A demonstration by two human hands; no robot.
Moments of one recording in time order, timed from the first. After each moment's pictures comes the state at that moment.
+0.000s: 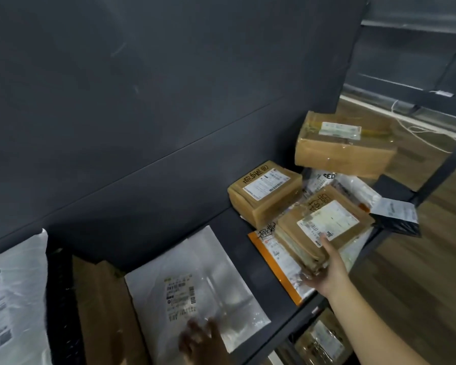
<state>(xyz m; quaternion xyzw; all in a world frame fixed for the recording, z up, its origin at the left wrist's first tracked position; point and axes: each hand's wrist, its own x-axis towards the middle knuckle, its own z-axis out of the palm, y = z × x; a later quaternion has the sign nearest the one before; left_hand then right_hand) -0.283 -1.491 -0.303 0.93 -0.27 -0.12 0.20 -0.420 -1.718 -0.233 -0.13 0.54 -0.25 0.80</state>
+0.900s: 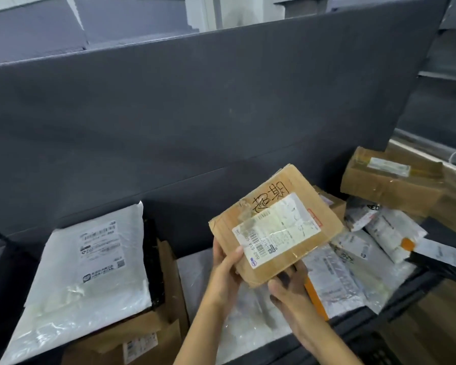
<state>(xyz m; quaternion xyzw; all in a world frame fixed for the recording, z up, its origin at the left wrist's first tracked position) -0.242 -1.472 -0.129 0.47 -0.14 -0.40 0.77 -0.371 -1.553 -0.151 -0.48 0.22 -0.23 0.82</state>
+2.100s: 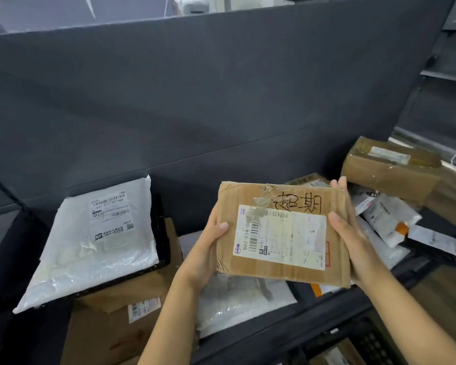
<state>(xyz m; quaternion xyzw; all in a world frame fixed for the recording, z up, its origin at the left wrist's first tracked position) -0.240 -1.418 -0.097 0.51 -0.23 -0.43 0.71 -0.418 -1.609 -0.085 -0.63 0.14 -0.30 0.70</state>
